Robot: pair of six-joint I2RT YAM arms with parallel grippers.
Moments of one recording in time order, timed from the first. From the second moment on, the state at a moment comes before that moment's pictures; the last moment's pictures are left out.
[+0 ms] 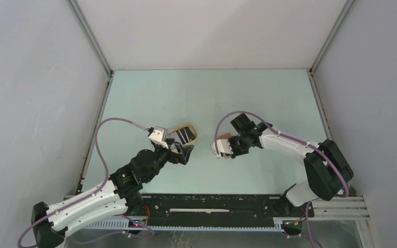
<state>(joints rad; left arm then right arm) -0.97 0.56 0.37 0.02 -0.41 -0.39 0.63 1.48 0.85 -0.64 -0.34 -1.28</state>
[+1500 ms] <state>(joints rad) -0.97 0.38 0.92 -0.57 -0.25 -0.44 0.09 0.67 1.32 -0.81 -0.67 0.02</state>
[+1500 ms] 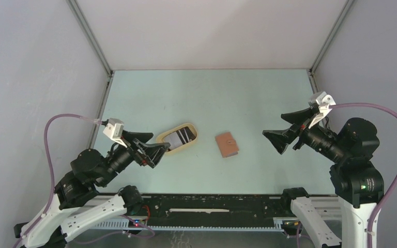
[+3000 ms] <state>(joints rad) -0.97 0.35 0.91 -0.56 -0.26 -0.41 0.06 0.67 1.32 -0.81 -0.72 0.05</state>
